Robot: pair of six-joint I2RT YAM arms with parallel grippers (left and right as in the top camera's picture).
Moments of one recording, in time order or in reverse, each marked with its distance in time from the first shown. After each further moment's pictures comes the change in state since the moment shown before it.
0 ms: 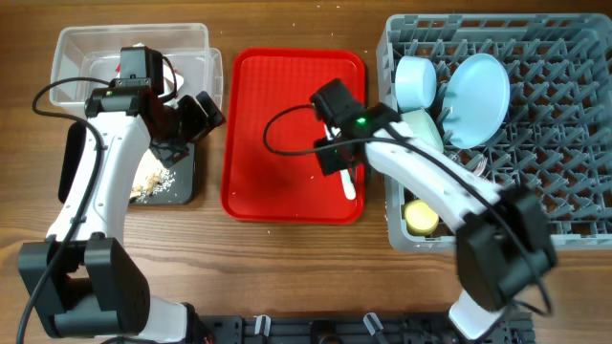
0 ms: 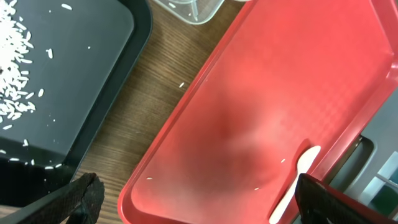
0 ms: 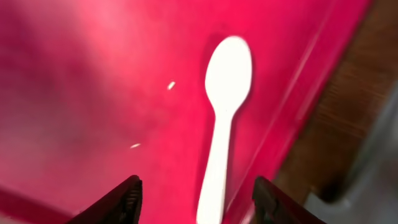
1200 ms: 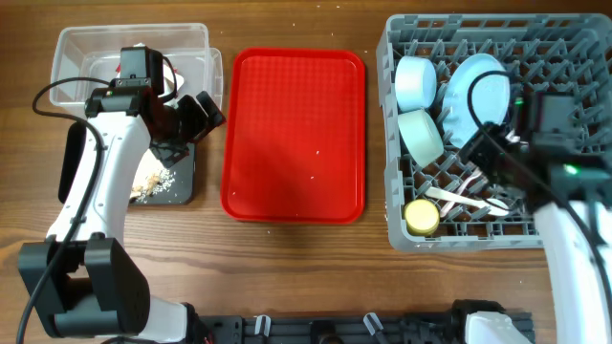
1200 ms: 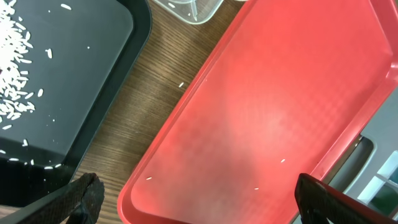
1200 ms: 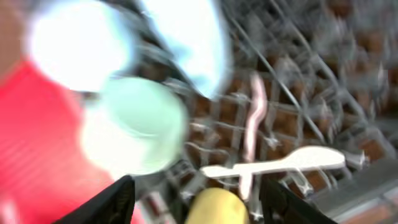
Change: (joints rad) left arm 0.000 0.000 0.000 -0.001 0.000 0.000; right arm -0.649 -0.688 -0.163 -0.240 -0.029 0.344
